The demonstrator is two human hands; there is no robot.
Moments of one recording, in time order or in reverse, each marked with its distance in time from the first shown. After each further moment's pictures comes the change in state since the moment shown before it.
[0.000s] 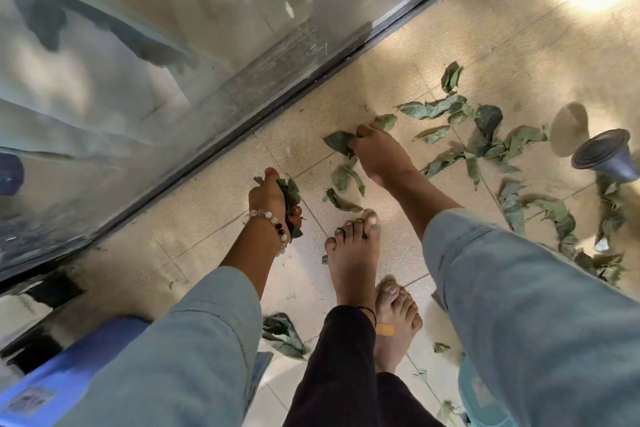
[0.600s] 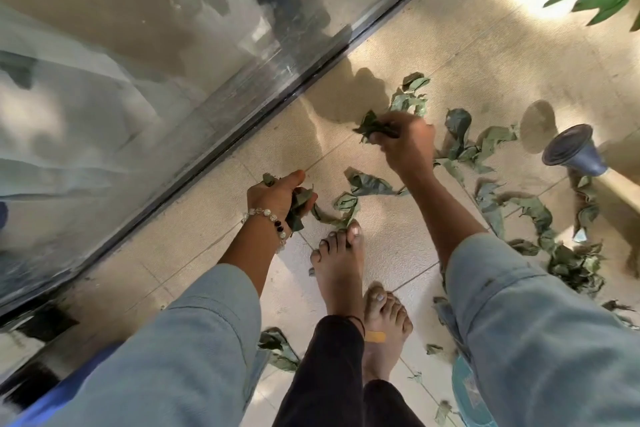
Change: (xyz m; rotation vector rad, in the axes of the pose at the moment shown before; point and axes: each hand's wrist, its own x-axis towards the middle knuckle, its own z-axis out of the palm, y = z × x) left_hand 0.027 0.077 -0.032 -0.584 -0.144 -0.319; right_hand -0.030 0.050 -0.030 0.848 0.433 0.605
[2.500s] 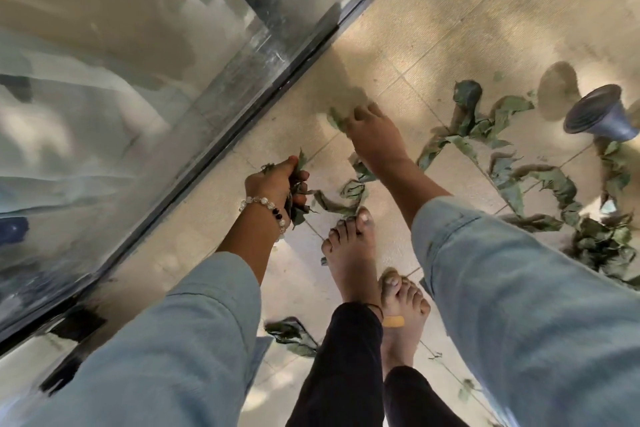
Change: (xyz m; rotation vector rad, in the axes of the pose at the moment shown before) left_hand -0.039 0.068 -0.003 0.120 0.107 -0.167; right_hand 0.004 0.009 0.053 -0.671 -0.257 -0.408
